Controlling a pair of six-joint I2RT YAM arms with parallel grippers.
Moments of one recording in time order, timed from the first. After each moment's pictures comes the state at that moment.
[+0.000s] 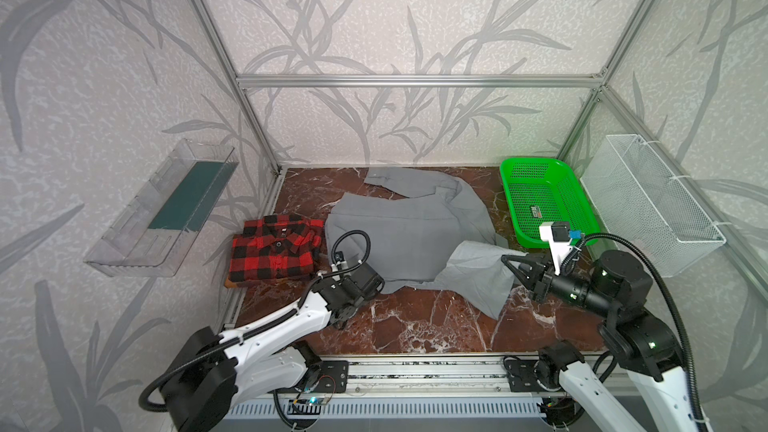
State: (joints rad) left arm -0.76 1.03 0.54 -0.73 -0.53 -1.02; right arm 0.29 0.51 0.88 -0.63 -0.63 0.33
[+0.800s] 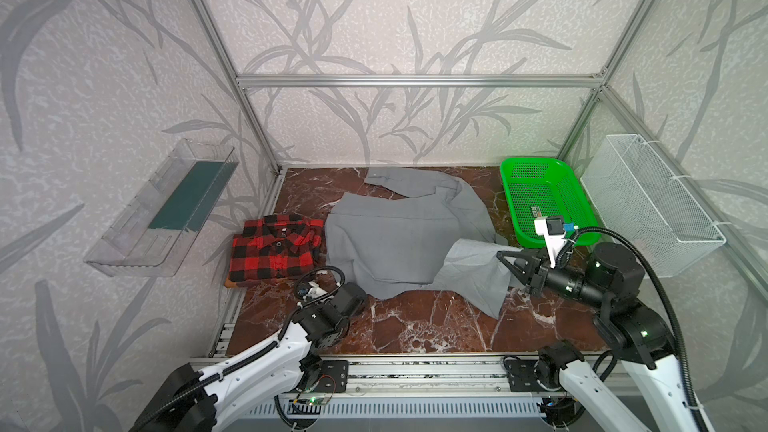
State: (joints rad) left arm -0.71 0.84 0.23 -0.40 -0.52 -1.70; right arm 0.29 0.56 0.88 -0.59 -0.67 0.40
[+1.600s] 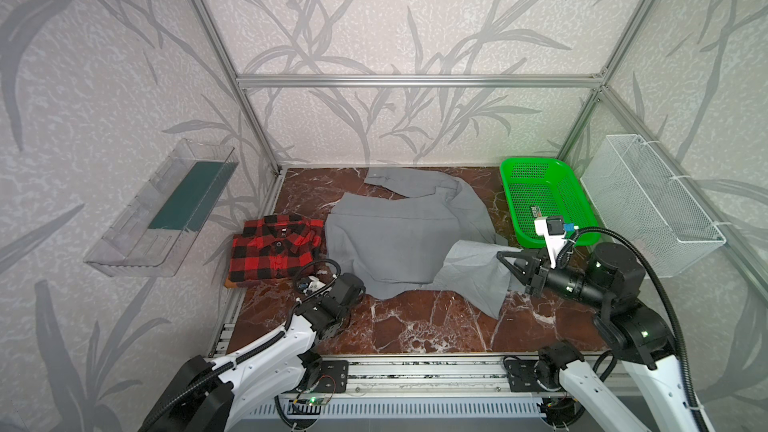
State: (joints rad) left arm -0.62 0.94 0.25 -0.30 -0.44 -1.64; right arm 0.29 0.56 0.88 -0.59 -0.68 0.40
